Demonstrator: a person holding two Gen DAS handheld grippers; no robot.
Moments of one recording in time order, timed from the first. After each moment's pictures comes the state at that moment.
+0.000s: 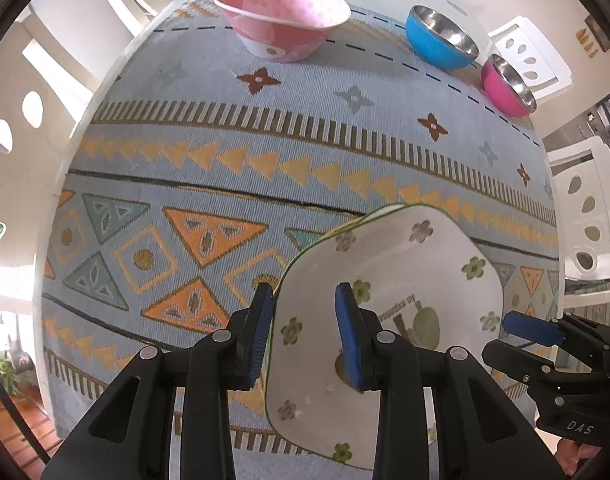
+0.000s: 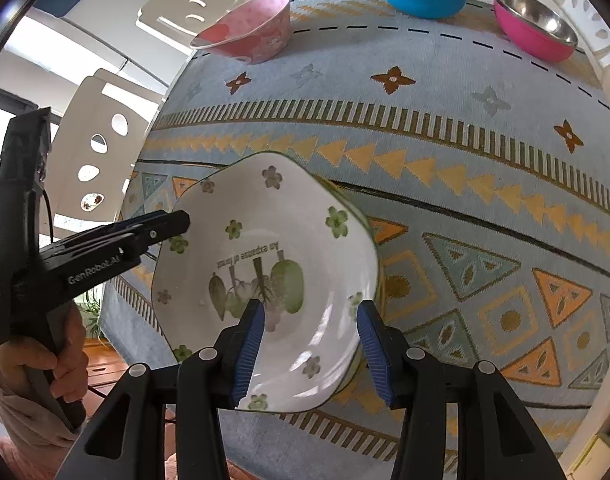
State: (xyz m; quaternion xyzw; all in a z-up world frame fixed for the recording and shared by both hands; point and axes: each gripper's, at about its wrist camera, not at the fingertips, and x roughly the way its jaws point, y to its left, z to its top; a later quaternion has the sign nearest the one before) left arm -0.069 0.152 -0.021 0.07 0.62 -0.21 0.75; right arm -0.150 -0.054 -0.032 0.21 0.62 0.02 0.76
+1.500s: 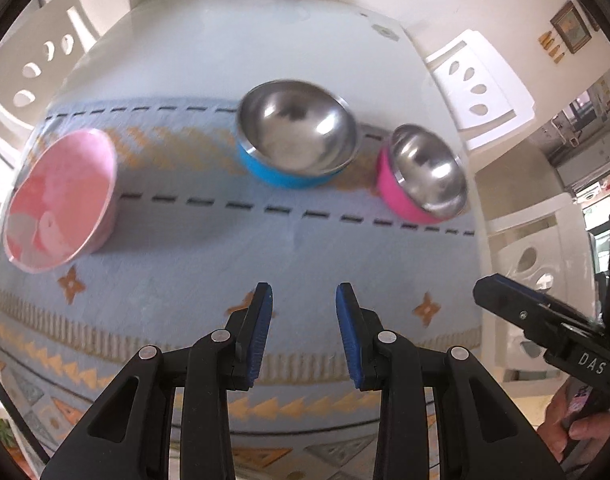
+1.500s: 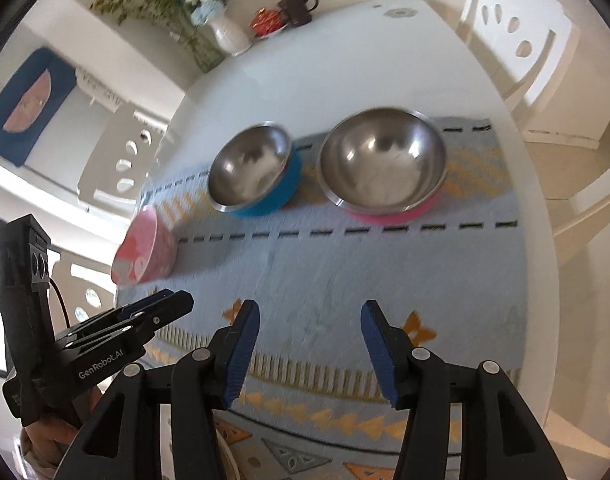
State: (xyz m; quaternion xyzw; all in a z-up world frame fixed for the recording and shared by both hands) left arm 0.016 -0.082 0.026 0.06 0.59 -0.29 0.75; right arm -0.073 -0.298 0.026 0.29 0.51 -0.07 0.81
